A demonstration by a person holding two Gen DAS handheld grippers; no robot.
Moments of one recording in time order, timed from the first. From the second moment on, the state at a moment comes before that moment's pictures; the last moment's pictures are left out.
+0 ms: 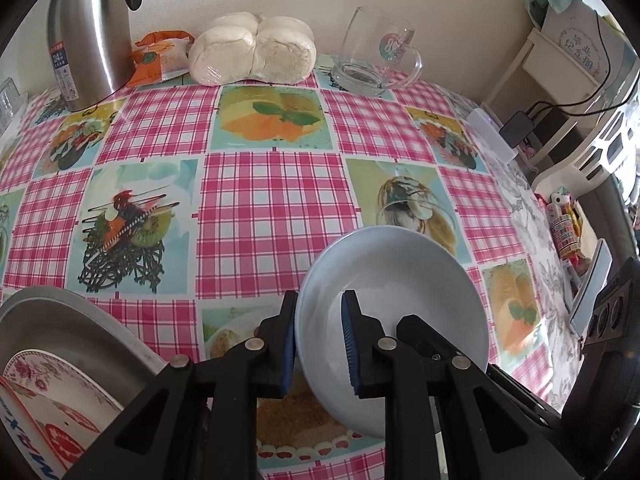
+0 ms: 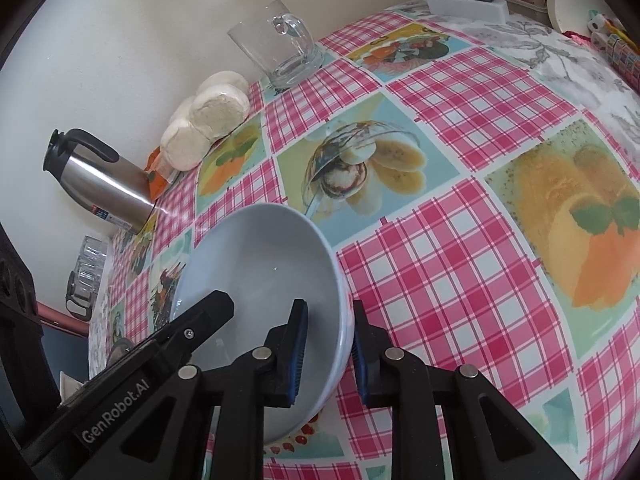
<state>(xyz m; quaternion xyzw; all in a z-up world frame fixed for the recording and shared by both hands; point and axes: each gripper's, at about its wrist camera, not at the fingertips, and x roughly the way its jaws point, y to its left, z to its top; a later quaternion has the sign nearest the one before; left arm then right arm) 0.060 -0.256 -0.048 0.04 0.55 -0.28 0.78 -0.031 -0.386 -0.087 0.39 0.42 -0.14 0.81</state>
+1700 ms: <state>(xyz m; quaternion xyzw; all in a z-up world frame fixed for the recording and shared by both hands) 0.037 -0.081 0.127 -0.07 0.41 -0.28 0.86 -0.048 -0.243 0.089 0.31 0.31 -0.04 0.90</state>
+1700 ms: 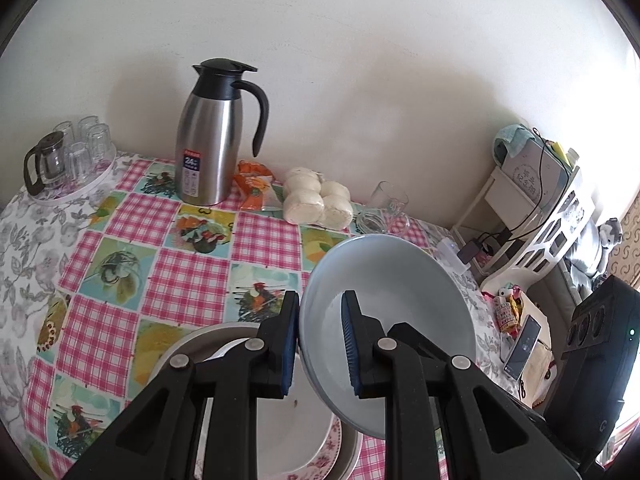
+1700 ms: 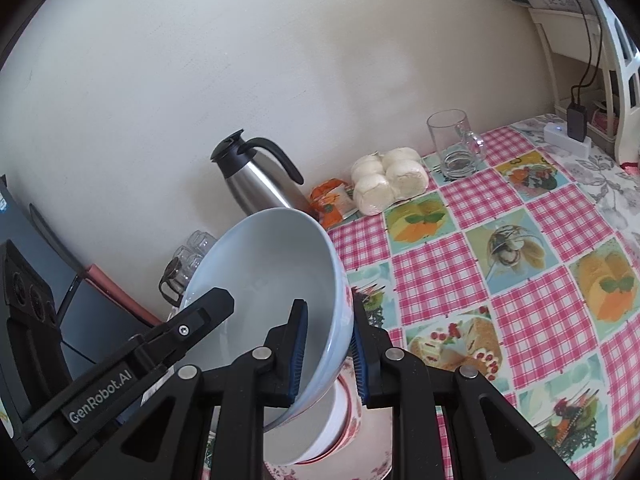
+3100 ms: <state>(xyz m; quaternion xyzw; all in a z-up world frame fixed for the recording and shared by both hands) 0.042 -0.024 0.063 -0.11 0.51 -0.21 0.83 -0.027 -0.178 0.031 0.26 0.42 -0.03 0.87</state>
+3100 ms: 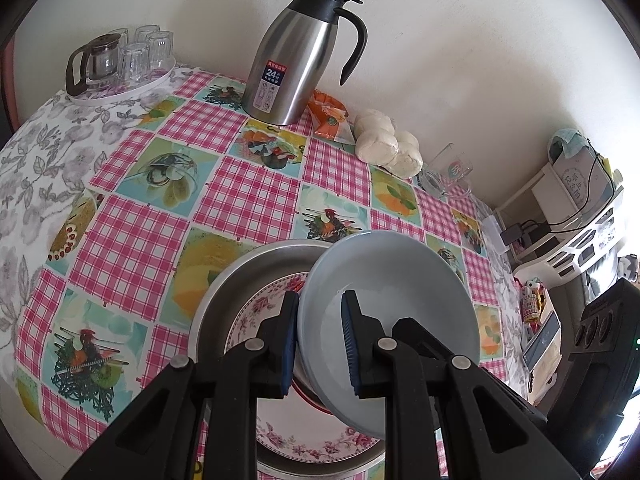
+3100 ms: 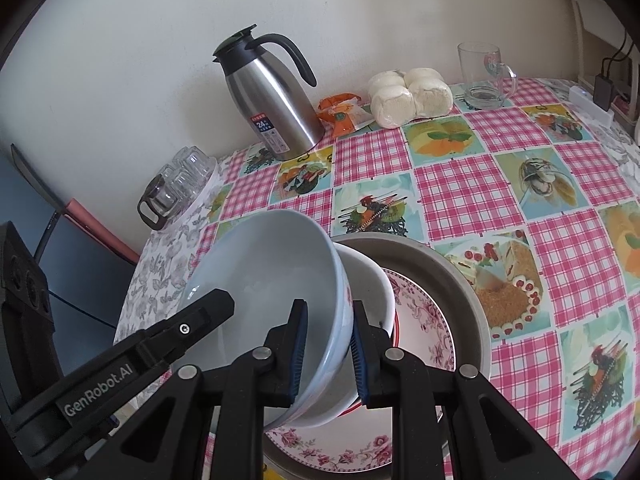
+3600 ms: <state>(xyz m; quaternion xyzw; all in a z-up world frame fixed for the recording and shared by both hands) 0.044 -0.024 0.063 -0.11 0.51 -0.21 0.82 -0.026 -0.175 0.035 0.23 0.42 -0.05 0.88</state>
